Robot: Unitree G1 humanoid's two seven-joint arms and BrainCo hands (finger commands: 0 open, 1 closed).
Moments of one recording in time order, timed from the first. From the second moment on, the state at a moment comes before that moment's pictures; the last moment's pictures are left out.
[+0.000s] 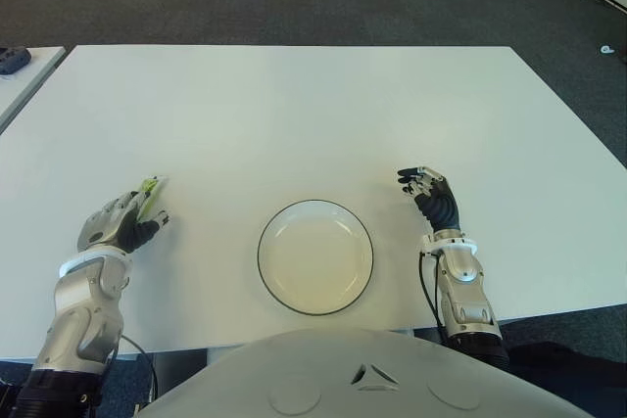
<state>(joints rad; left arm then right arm) 0.43 0.55 0.03 -0.15 0.87 0.38 -0.18 0.17 -0.12 -0.06 0.13 -0.07 -0.21 0.02</state>
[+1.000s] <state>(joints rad) 0.41 0.40 0.11 -0.01 0.79 0.27 0.40 0.17 -0.12 -0.05 0.12 -0.07 -0.18 0.02</state>
